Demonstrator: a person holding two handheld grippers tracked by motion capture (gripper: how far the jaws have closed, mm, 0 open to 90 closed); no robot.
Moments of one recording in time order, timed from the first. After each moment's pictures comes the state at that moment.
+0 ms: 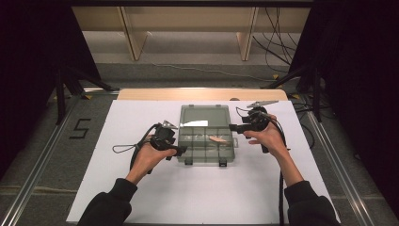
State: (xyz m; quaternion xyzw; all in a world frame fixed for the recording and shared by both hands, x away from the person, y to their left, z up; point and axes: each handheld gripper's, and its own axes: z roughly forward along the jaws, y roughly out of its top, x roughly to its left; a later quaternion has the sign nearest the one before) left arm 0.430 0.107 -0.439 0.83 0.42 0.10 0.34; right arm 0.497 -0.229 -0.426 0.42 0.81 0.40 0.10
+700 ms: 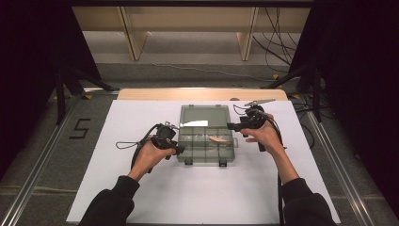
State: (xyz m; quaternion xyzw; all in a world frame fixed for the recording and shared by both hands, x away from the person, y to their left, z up) left arm 0.441 0.108 -0.450 0.85 0.42 0.08 0.30; right arm 0.508 -0.223 -0.431 0.43 0.80 0.40 0.10
